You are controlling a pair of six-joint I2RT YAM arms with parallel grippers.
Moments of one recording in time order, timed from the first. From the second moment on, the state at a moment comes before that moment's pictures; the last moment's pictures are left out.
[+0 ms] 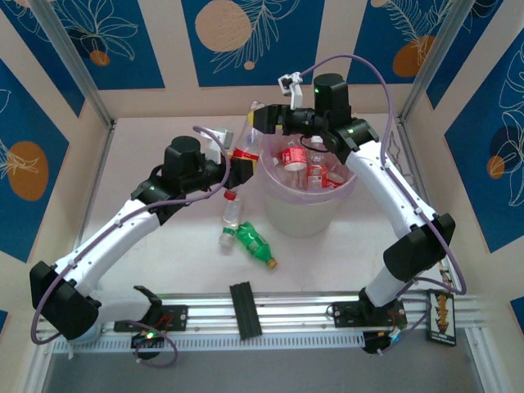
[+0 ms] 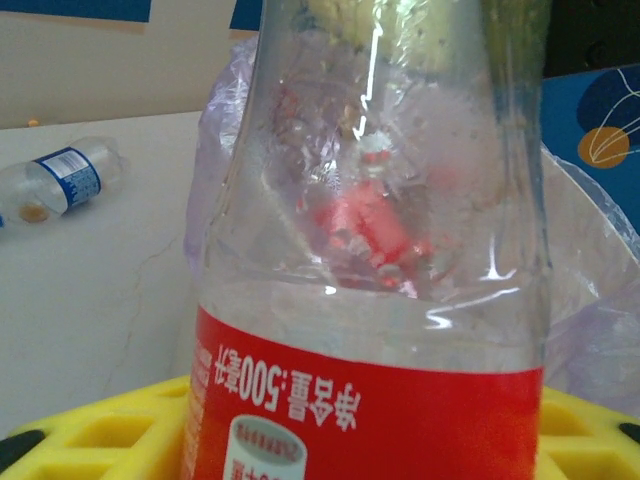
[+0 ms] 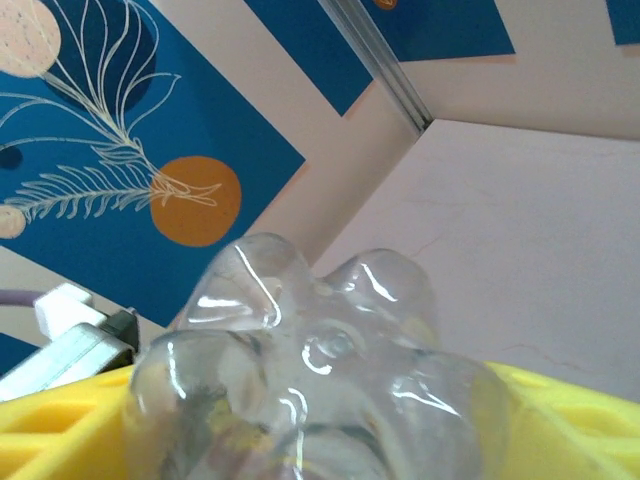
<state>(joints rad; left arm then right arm) -0.62 1.24 1.15 -0.23 0.30 -0.36 0.46 1.62 1.74 -0.44 -0.67 0.47</state>
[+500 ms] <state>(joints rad) -0.63 1.25 1.15 -0.20 0.31 -0.37 0.46 1.62 1.74 -0.43 -0.67 0.47</state>
